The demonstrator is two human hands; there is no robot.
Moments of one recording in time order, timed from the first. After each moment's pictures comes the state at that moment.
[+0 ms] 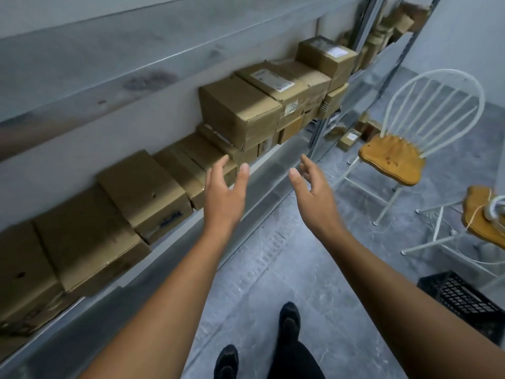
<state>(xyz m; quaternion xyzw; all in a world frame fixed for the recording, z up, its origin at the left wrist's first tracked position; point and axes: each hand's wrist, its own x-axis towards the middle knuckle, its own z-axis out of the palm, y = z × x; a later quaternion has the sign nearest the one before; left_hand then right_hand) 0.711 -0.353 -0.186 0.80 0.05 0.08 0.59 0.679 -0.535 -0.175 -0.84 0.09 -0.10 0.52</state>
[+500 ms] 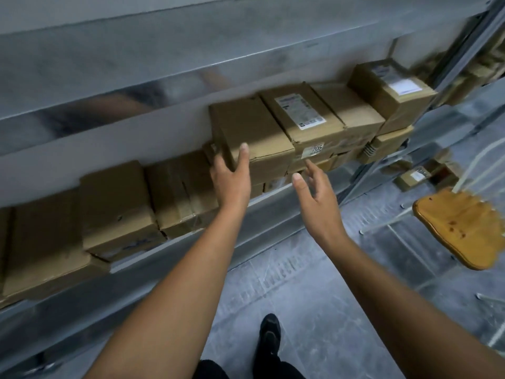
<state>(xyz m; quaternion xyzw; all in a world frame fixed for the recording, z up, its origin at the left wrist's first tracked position) 0.898 -0.454 -0.203 0.70 0.32 0.15 0.62 0.869 -0.625 -0.187 -0.83 -0.03 0.01 0.55</state>
